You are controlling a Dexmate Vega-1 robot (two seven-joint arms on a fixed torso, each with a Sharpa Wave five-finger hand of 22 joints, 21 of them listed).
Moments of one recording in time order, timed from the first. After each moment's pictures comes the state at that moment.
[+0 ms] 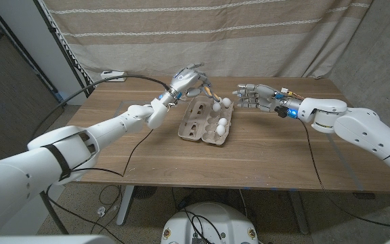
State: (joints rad) left arm 0.21 0.49 1.09 -0.89 0.86 -0.38 1.00; left_hand 1.00 0.03 0.77 -0.18 0.18 1.15 -0.21 0.33 0.18 0.92 -0.20 0.66 0.46 0.82 -0.10 0.20 0.55 0.38 -0.05 0.22 0.19; right arm -0.92 -0.96 -0.27 -1.98 1.05 -0.36 0.17; right_hand 0.77 0.13 0.18 -0.14 0.20 0.47 0.16 0.26 0.26 -0.03 0.22 0.21 0.19 -0.06 0.21 0.18 0.18 0.04 0.22 0.19 0.18
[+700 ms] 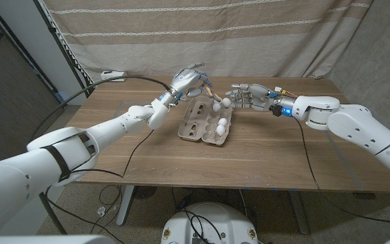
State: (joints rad) left arm 0.22 0.49 1.09 -0.91 0.86 -0.37 1.00; left_hand 1.00 0.03 0.77 -0.18 0.18 1.15 -0.21 0.32 0.18 0.93 -0.20 0.66 0.46 0.82 -0.10 0.20 0.55 0.38 -0.05 0.22 0.19; right arm -0.85 -0.93 -0.33 -1.96 1.05 -0.39 0.21; right_hand 0.75 0.13 0.18 -0.14 0.21 0.47 0.16 0.28 0.27 -0.03 0.22 0.21 0.19 -0.06 0.21 0.18 0.18 0.03 0.22 0.19 0.18
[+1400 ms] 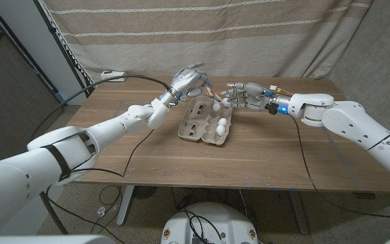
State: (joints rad) left arm 0.22 0.49 1.09 -0.90 0.86 -0.40 0.99; left_hand 1.00 0.02 0.78 -0.18 0.18 1.15 -0.21 0.31 0.18 0.93 -0.20 0.66 0.47 0.82 -0.10 0.20 0.55 0.38 -0.05 0.22 0.19; right arm -0.80 -0.90 -0.36 -1.94 1.04 -0.41 0.25; right_hand 0.74 0.13 0.17 -0.13 0.21 0.47 0.16 0.28 0.26 -0.03 0.22 0.21 0.19 -0.06 0.21 0.18 0.18 0.02 0.22 0.19 0.18
